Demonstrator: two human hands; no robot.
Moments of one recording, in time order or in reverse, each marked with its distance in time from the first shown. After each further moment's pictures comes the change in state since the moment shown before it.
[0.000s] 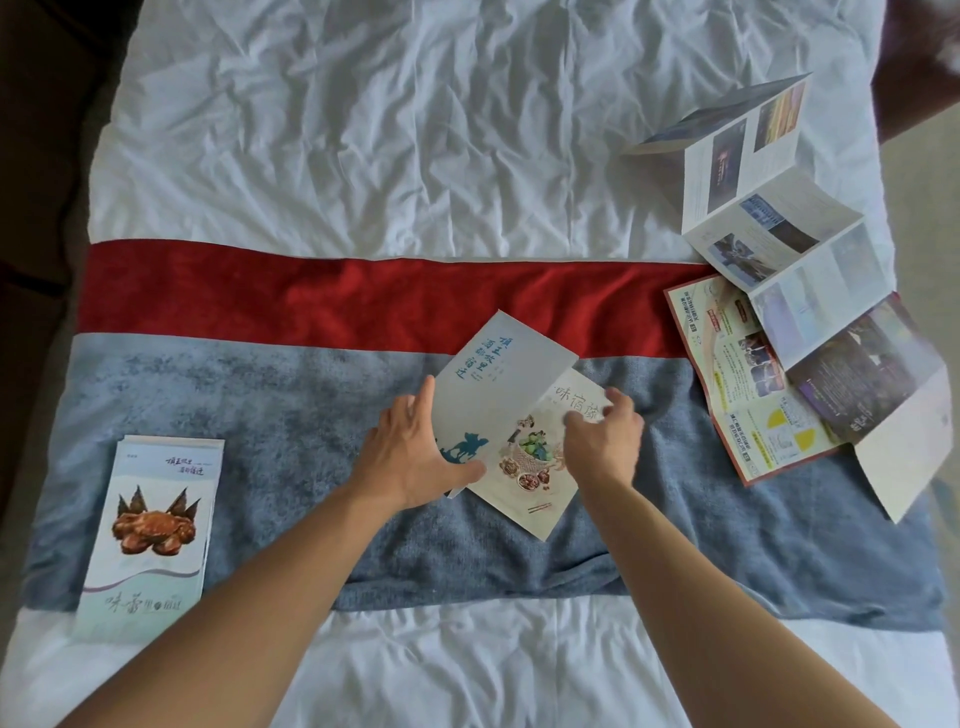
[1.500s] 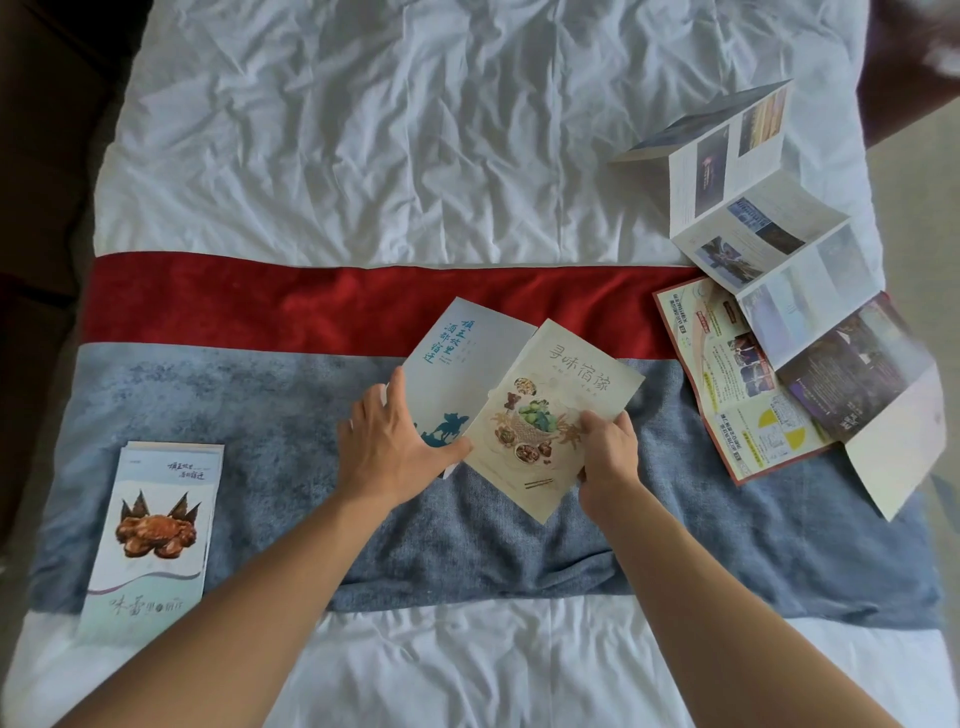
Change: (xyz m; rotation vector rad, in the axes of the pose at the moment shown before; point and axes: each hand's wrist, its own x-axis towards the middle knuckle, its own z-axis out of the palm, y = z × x) left_hand 0.000 0.004 -0.003 0.090 0.324 -0.105; right_hand 0.001 0.007 -0.015 0.667 -0.131 0.241
